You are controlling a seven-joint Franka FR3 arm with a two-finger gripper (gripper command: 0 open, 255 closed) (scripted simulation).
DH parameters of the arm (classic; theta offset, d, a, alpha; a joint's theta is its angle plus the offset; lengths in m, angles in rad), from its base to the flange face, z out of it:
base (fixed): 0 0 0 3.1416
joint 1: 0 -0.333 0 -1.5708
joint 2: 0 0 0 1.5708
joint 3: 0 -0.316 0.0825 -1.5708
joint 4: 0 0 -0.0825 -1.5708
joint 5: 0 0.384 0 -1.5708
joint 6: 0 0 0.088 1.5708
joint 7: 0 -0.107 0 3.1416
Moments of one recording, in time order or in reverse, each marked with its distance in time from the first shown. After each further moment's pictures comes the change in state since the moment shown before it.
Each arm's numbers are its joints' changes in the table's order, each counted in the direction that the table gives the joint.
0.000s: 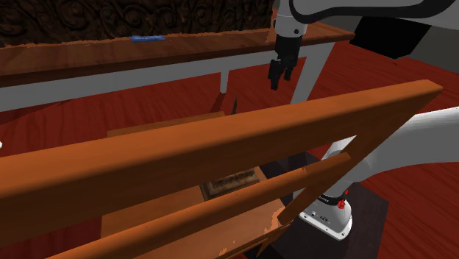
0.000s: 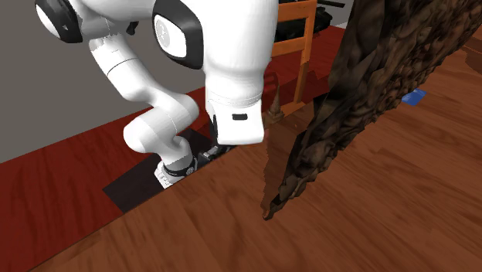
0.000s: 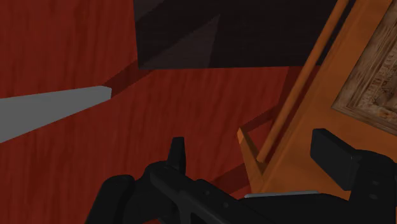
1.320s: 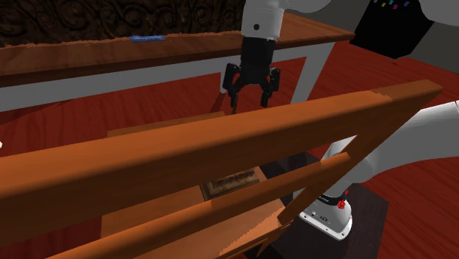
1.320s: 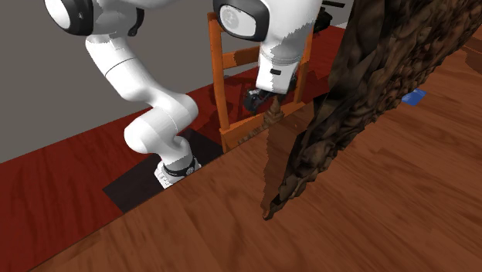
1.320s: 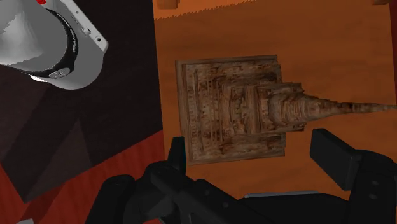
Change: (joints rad) arm -0.055 -0.053 -0.275 0.086 0.543 0.097 -0.677
